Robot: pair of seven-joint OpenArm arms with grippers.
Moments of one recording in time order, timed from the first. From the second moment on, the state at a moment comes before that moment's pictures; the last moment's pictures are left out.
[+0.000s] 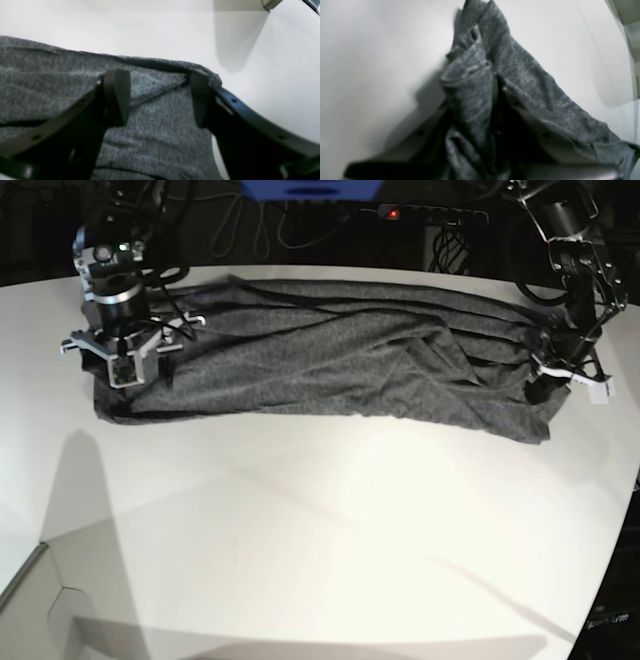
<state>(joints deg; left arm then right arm) 2.8 -13.7 -36.4 62.4 -39.9 -30.2 36.0 -23.4 -8.5 22.6 113.1 -16.4 27.4 -18.4</state>
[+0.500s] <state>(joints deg) 2.8 -15.3 -41.9 69.7 -33.4 -27.4 42.6 -23.6 -8.5 22.5 113.1 -16.4 27.4 -18.4</state>
